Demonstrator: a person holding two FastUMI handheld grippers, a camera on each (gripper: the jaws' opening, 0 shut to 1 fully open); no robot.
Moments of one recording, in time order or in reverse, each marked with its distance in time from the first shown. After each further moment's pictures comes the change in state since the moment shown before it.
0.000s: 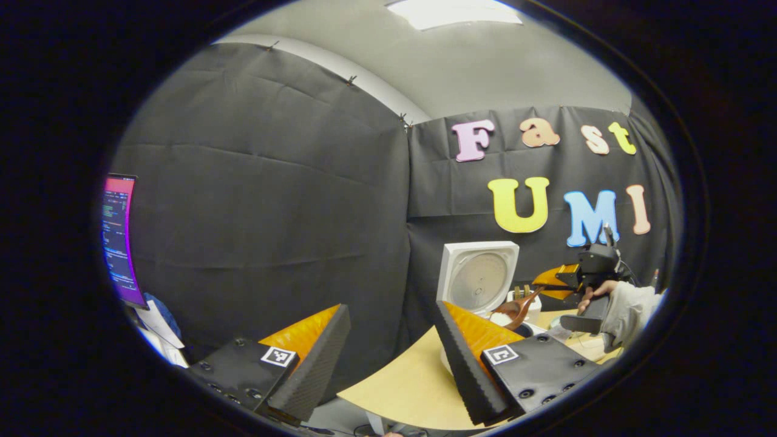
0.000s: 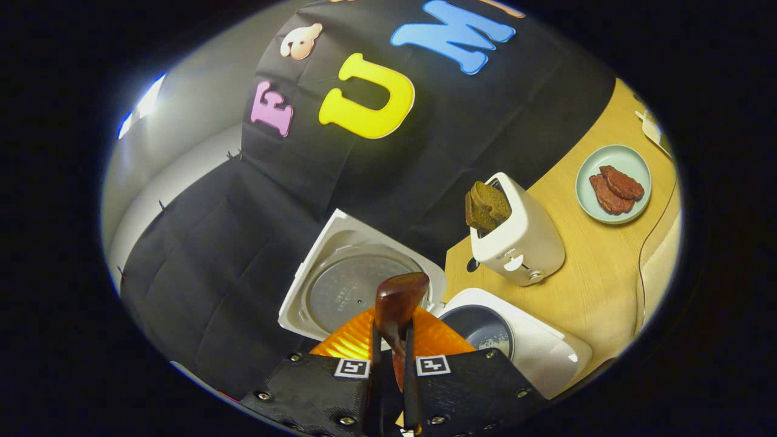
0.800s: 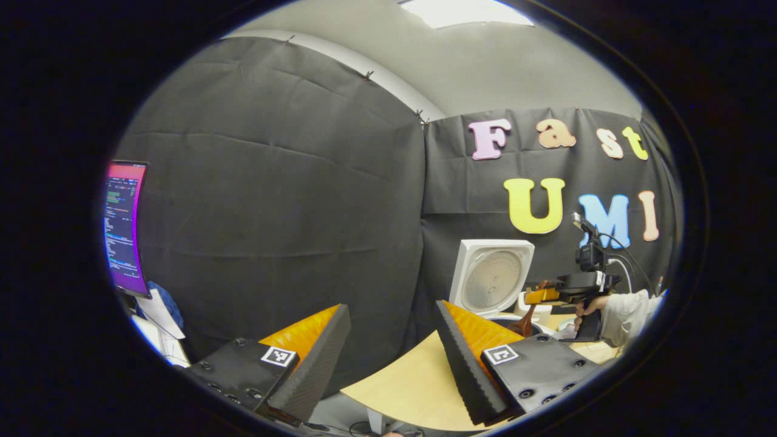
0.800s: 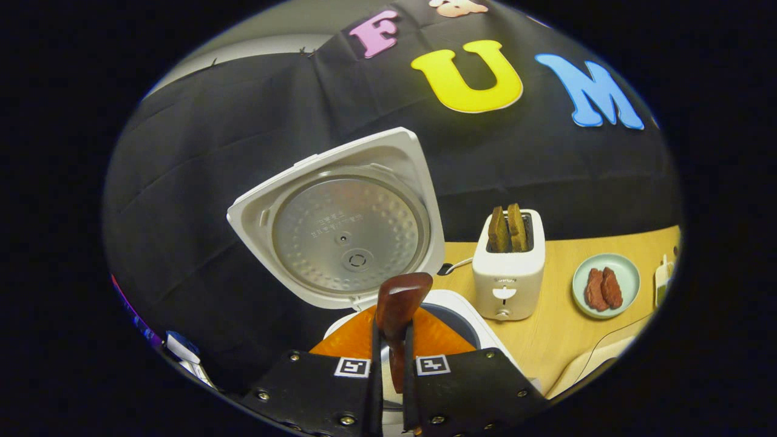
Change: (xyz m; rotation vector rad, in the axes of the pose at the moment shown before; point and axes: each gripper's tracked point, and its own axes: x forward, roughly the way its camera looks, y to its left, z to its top) left arm 0.003 0.013 -0.007 -0.036 0.015 0.038; right arm 0.021 -0.001 -0.032 -0.660 0.133 -0.127
